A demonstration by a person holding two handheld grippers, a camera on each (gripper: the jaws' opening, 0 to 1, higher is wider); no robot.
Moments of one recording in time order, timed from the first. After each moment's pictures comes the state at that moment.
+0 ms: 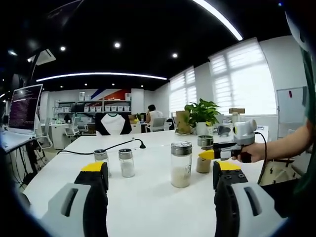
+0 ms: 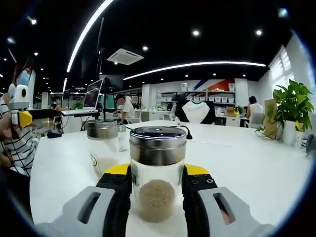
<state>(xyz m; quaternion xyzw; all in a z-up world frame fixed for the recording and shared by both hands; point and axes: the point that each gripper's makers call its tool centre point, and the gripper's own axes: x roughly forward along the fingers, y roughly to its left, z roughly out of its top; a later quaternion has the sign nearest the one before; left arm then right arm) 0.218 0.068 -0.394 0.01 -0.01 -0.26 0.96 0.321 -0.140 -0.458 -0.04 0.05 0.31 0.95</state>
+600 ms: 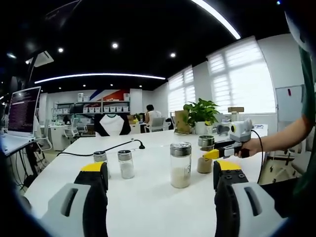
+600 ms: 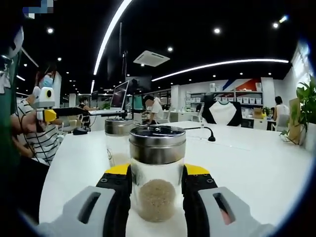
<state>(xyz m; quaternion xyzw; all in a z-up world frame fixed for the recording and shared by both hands) 0.219 0.067 -0.395 0.01 -0.01 -0.26 0.97 0.313 -0.136 -0.457 -0.03 0.04 0.45 0.89</state>
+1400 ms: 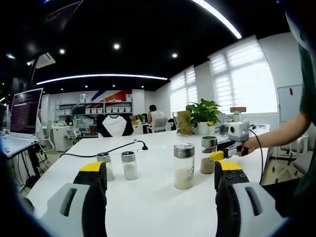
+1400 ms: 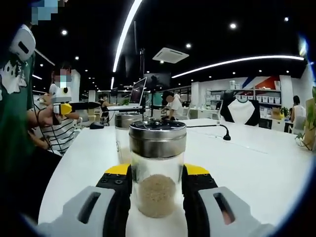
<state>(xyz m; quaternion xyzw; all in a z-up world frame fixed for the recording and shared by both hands) 0.221 0.073 -0.389 0.02 -0.01 -0.25 0.97 0.309 -0.138 -0.470 -0.07 0.06 0.50 0.86</state>
